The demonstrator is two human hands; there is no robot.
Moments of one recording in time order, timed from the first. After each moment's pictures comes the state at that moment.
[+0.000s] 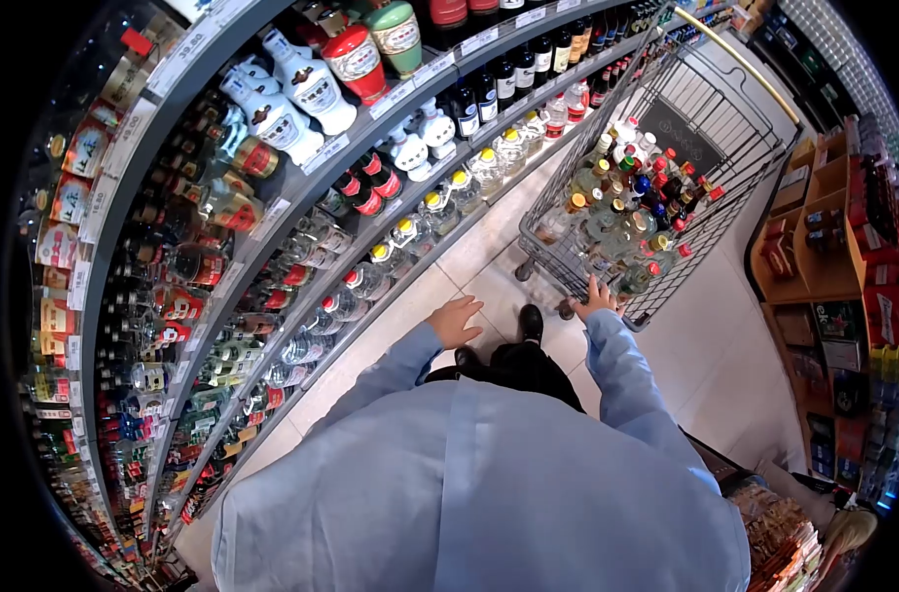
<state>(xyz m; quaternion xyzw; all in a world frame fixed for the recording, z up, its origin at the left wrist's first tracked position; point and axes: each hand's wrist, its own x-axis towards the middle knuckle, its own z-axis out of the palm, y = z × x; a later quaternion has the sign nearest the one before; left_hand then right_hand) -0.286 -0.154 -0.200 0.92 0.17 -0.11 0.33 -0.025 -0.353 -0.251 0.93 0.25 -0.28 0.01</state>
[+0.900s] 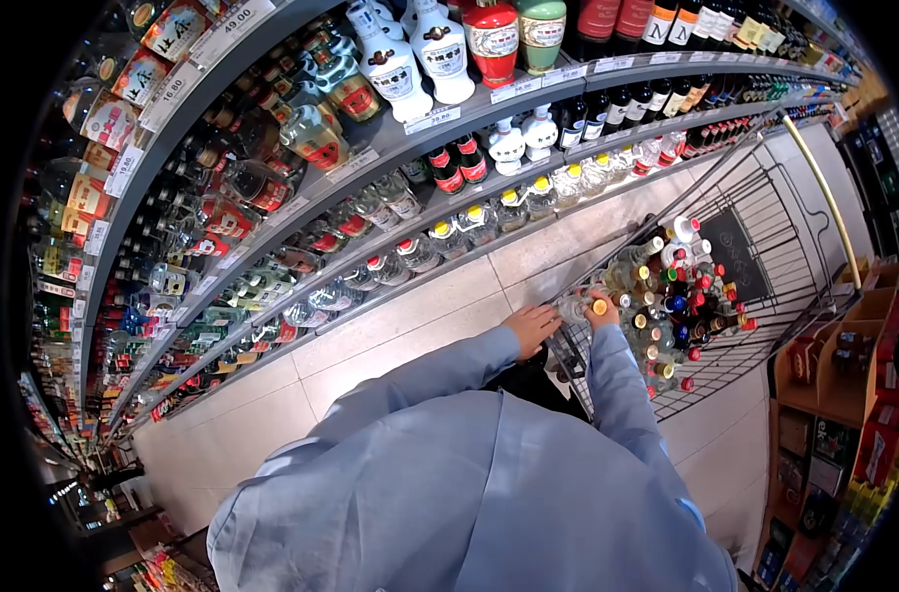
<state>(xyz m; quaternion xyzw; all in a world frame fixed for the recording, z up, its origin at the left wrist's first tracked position) -0.258 -0.179 -0.236 0.98 0.09 0.05 0.19 -0.037 -0.266 -0.347 0.67 0.27 -0.40 -0.57</state>
